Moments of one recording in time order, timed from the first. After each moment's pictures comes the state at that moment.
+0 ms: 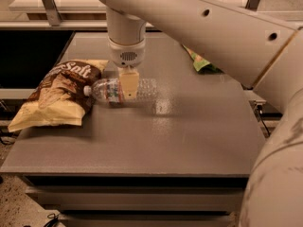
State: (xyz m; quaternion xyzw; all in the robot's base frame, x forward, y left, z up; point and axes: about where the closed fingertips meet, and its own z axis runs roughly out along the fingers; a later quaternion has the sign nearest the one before) arm 0.566 0.060 0.862 -0.76 0.64 0.00 0.06
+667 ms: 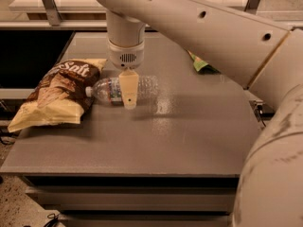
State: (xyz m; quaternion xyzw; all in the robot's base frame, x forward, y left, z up) arm 0.568 0.061 0.854 -0.76 0.64 0.00 0.06
